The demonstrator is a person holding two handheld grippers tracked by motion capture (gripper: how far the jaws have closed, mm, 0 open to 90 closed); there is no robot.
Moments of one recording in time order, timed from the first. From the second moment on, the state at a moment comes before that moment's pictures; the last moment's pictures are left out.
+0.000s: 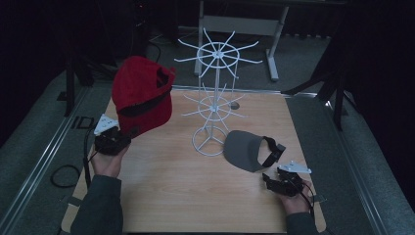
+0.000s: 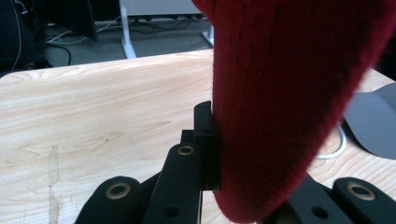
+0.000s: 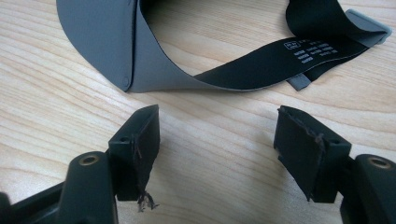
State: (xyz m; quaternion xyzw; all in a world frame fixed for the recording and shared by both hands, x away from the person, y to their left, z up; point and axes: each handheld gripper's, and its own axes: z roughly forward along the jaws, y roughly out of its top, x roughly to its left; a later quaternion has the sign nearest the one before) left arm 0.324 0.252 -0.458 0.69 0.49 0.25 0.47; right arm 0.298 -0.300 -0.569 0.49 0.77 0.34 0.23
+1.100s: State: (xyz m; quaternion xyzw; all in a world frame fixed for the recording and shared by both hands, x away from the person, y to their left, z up) left arm 0.328 0.251 -0.438 0.68 0.48 0.27 0.49; right arm 0.298 -0.300 -0.569 0.49 0.77 0.34 0.23
